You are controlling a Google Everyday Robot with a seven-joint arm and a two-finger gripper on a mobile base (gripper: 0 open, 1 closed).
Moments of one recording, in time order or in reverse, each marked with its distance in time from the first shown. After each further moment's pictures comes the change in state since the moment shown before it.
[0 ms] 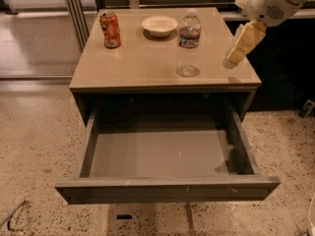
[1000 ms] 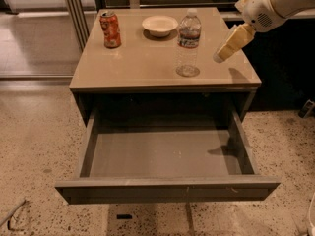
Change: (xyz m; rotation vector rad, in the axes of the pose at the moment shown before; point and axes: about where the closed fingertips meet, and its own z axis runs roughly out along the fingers) arm 0.007 -0.039 0.038 0.066 -0.144 0.133
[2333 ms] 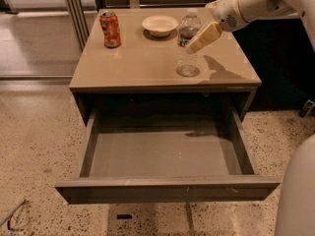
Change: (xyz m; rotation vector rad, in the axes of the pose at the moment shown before) arm -0.047 -0.023 0.081 -0.096 -0.227 0.042
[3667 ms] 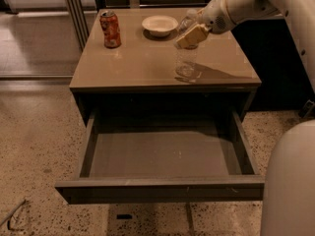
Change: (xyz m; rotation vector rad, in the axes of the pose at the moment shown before) arm -0.012 0.022 0.027 -0.117 -0.018 0.025
